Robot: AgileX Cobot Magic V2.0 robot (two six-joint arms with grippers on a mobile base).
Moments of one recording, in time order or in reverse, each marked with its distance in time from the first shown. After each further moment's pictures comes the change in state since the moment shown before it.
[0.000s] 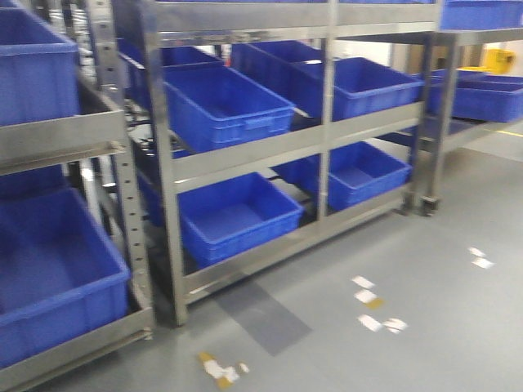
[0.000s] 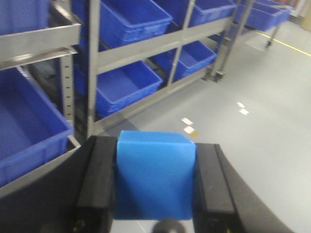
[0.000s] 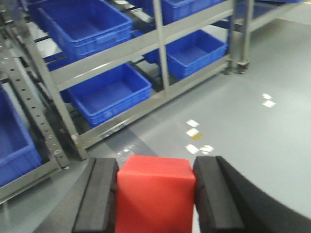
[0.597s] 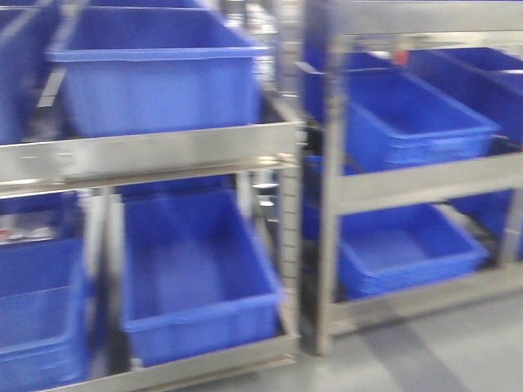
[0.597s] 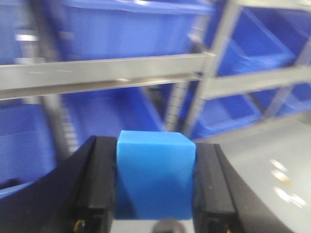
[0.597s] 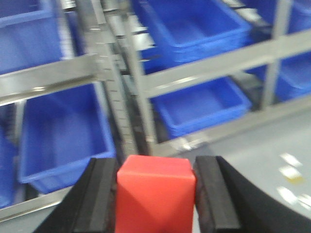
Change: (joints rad) left arm 0.000 0.000 0.000 0.000 0.000 0.000; right arm 0.000 0.000 0.000 0.000 0.000 0.000
